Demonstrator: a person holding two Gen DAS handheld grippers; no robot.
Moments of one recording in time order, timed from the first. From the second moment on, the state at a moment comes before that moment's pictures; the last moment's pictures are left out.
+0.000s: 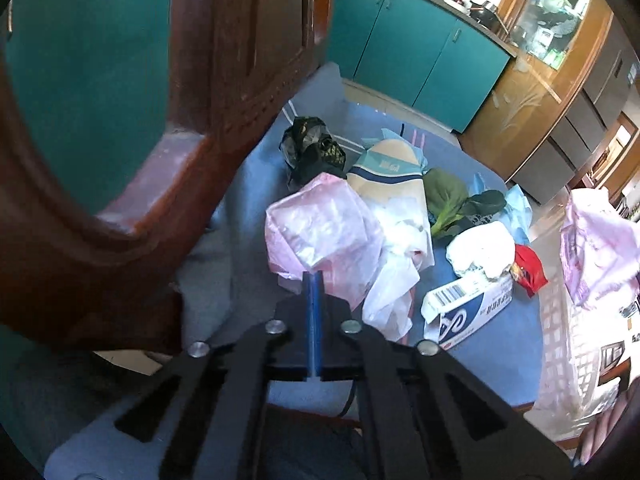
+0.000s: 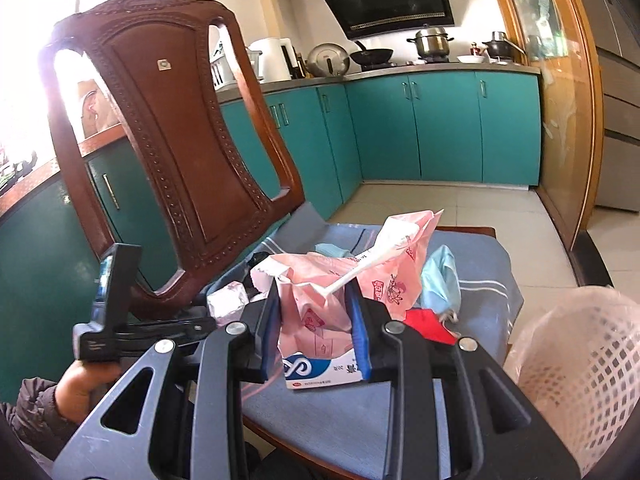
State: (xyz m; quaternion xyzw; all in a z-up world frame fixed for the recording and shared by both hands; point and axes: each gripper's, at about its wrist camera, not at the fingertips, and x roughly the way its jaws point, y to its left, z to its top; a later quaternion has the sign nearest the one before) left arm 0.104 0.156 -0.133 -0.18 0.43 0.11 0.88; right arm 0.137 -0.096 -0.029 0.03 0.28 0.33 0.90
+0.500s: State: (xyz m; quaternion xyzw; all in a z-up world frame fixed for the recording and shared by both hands) left arm 0.114 0.111 -0.118 -0.13 0.43 0.06 0.89; right arm 0.130 -0.127 -0.028 0.04 0.28 0.29 0.91
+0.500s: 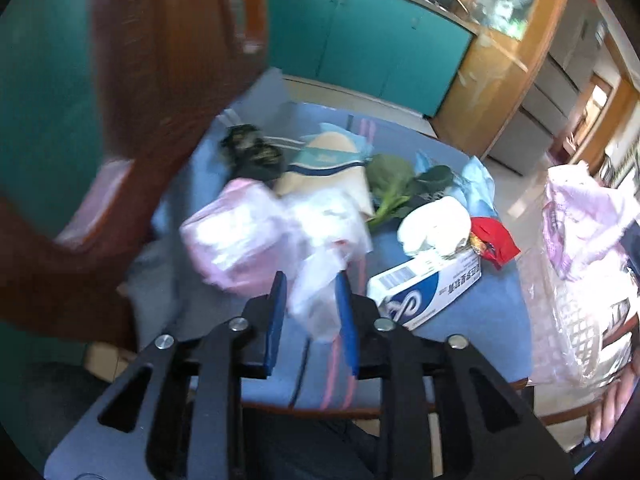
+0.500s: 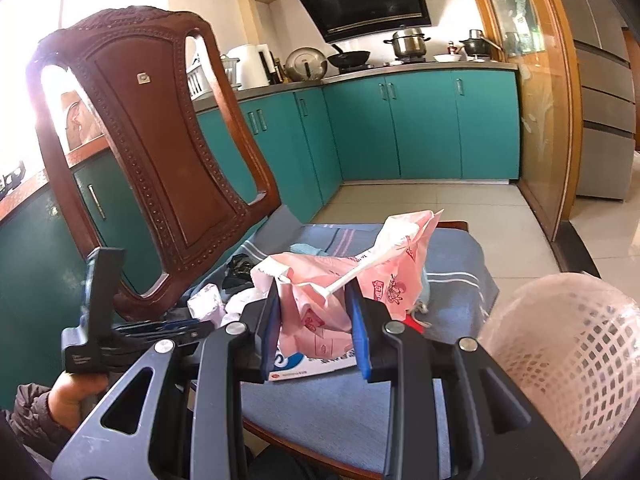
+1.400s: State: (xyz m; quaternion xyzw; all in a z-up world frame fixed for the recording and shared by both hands) left arm 0.109 0.020 -0.024 -0.07 0.33 -0.03 0.94; right arm 0.109 -0.230 -0.015 0.01 0.25 0.12 0.96
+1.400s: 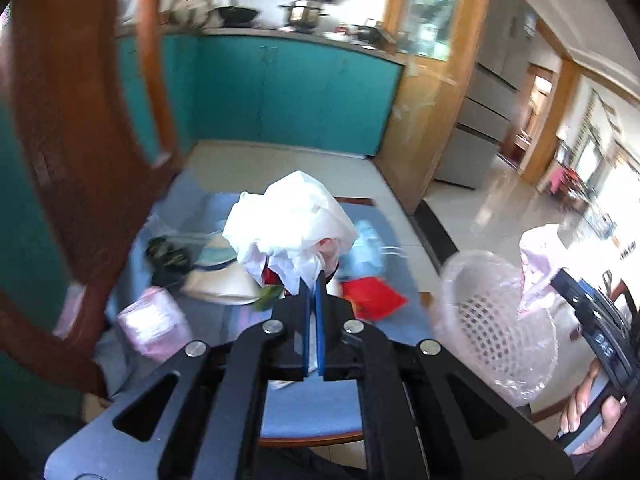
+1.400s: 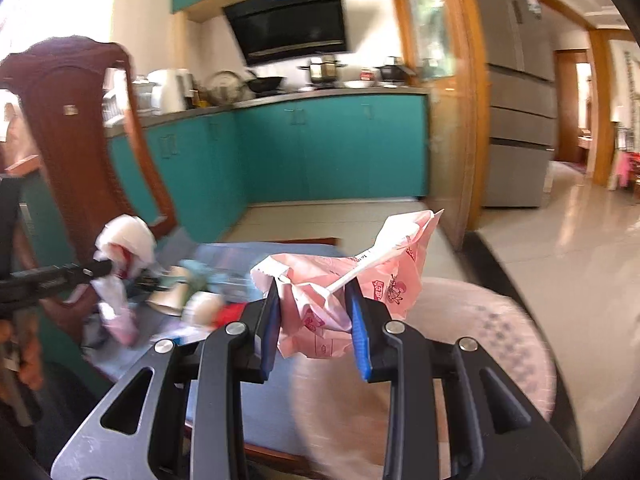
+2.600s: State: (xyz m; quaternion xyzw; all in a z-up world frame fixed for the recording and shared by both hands) left arm 0.156 -0.132 -0.079 -0.02 0.38 -0.19 0.90; right arm 0.127 -0.317 -0.064 0.10 0.35 0.02 0.93
